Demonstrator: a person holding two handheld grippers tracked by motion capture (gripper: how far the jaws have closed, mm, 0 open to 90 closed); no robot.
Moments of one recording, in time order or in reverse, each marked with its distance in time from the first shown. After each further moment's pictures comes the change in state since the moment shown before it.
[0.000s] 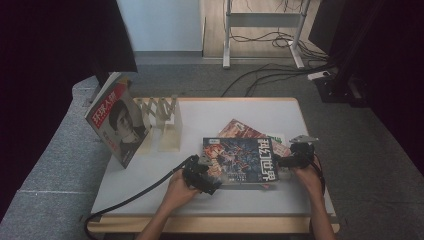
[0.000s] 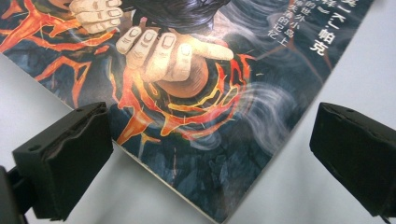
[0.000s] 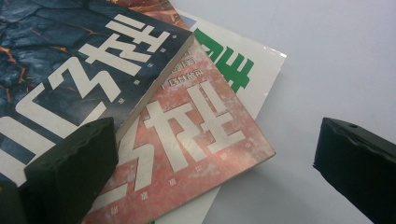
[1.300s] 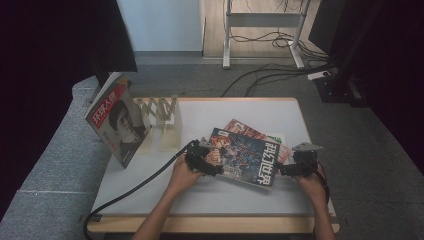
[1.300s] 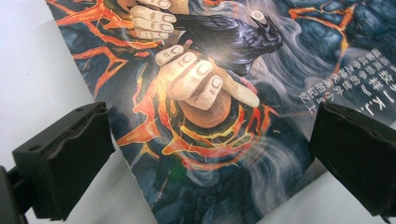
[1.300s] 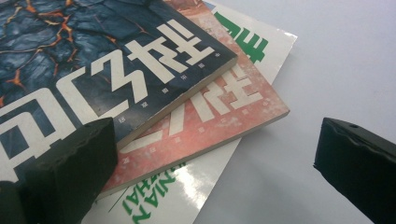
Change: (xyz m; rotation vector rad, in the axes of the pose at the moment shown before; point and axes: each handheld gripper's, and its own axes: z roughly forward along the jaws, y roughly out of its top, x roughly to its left) left arm 0.040 0.031 0.018 -0.028 0.038 -0.044; right arm 0.010 -0.017 -0.021 -0.011 0.013 -0.025
